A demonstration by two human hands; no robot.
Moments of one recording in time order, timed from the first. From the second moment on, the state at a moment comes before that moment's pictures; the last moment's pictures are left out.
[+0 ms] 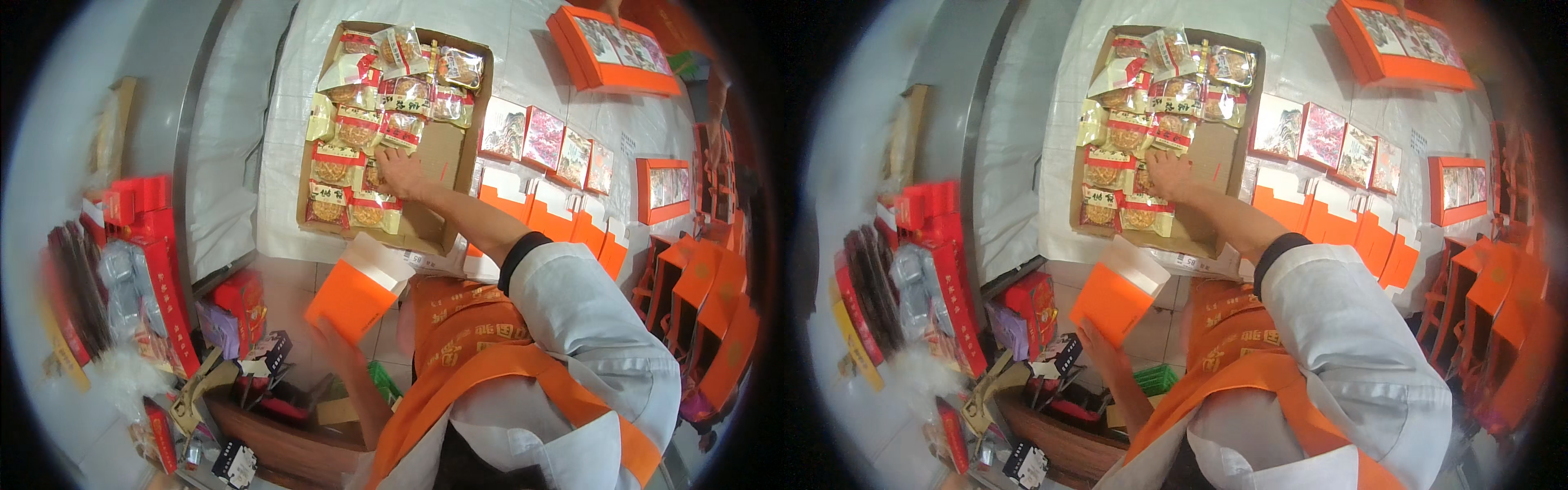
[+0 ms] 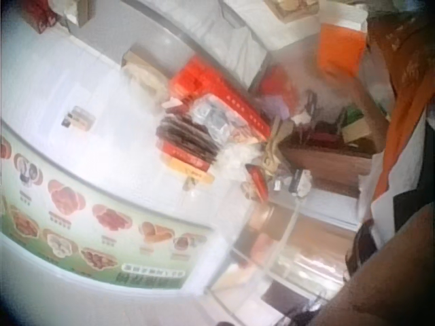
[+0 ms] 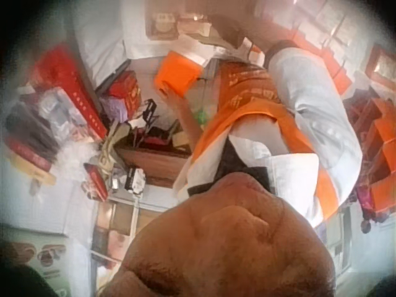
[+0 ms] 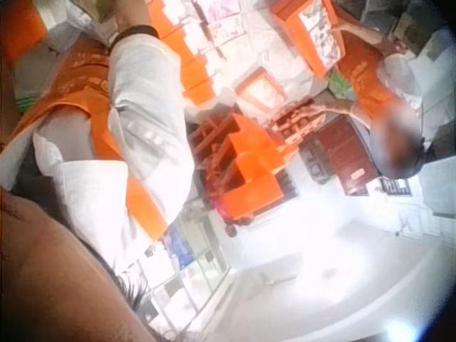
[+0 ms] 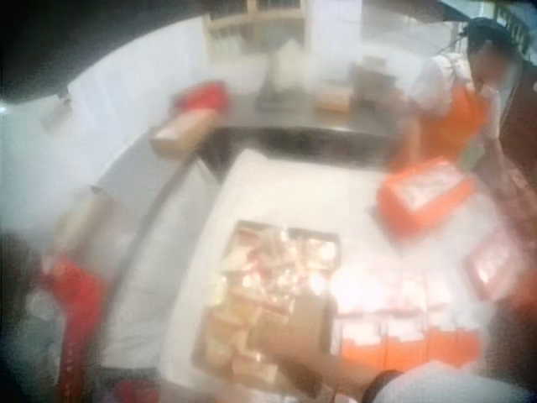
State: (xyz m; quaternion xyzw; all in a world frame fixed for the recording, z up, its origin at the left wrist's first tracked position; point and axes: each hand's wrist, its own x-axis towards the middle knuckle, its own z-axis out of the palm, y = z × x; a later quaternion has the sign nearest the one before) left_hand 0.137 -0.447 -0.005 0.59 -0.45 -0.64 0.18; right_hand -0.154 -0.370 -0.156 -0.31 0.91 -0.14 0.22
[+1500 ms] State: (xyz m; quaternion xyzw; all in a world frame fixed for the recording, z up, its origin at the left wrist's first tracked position) left_hand 0.038 -0.215 0.072 -0.01 -0.63 -0.76 -0.15; right_hand -0.014 -0.019 0.109 -0.01 0.68 -0.71 0.20
